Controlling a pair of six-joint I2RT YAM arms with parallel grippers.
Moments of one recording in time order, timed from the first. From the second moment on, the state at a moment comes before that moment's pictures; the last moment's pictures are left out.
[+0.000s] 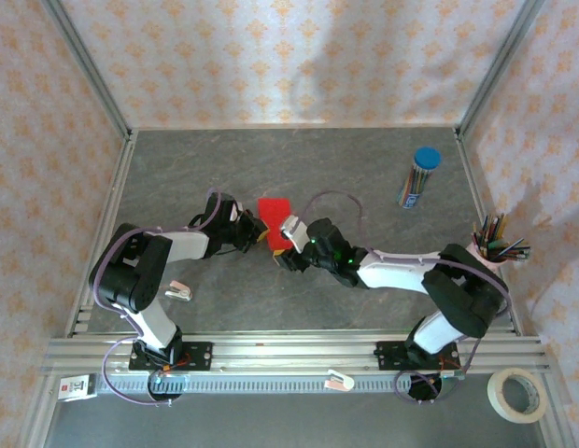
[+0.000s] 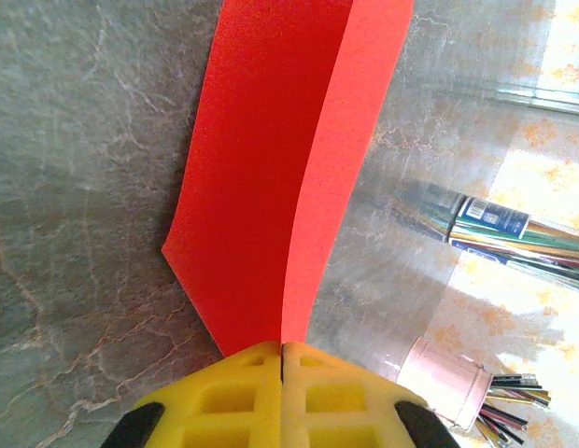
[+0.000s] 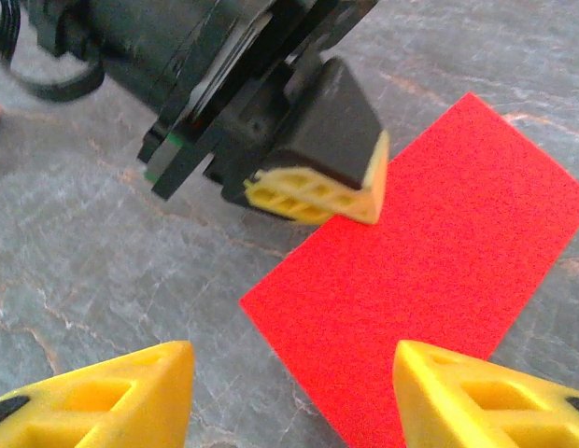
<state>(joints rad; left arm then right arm) -0.30 1.68 0.70 0.24 0.52 -1.26 0.86 1.55 0.68 0.31 -0.12 -0.05</state>
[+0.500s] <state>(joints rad) -0.30 1.68 0.70 0.24 0.52 -1.26 0.92 1.71 0.76 0.31 0.06 -0.24</state>
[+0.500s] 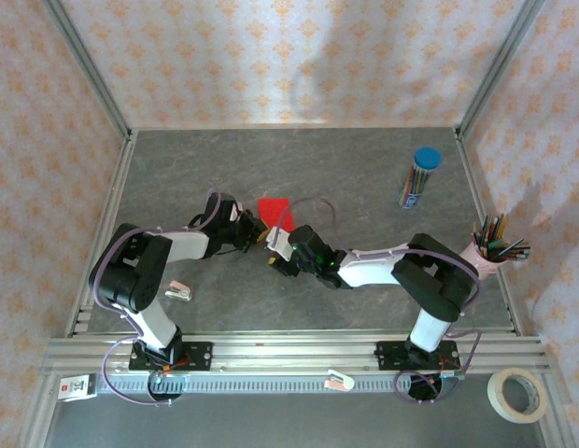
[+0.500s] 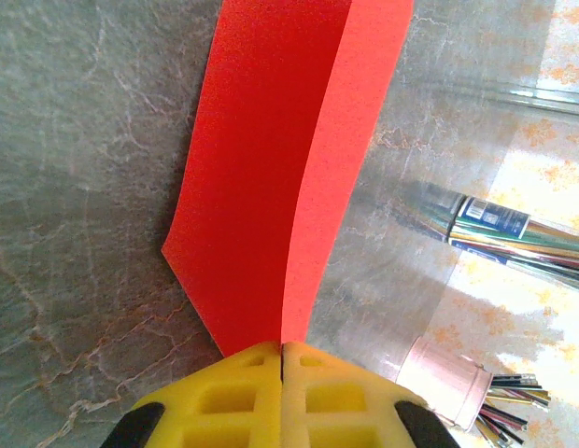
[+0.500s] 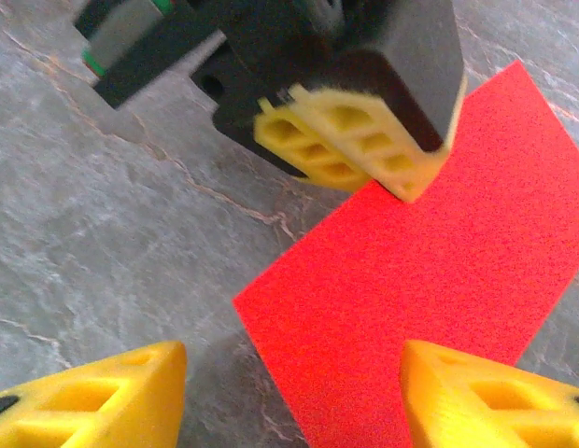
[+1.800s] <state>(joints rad) -0.23 1.56 0.85 0.08 0.50 -1.04 0.89 1.66 0.65 0.43 -0.10 -0.06</state>
